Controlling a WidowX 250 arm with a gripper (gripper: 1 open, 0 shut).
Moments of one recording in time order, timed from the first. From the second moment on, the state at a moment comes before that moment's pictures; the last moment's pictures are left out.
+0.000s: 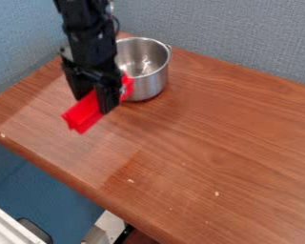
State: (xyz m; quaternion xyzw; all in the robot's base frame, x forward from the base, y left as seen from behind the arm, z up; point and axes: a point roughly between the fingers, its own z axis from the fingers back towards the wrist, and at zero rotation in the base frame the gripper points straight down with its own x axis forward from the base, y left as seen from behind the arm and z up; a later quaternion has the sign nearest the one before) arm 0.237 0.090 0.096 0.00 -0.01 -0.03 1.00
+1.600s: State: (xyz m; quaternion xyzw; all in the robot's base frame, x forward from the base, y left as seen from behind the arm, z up) arm 0.363 0.110 0.086 0.03 -0.04 0.00 1.00
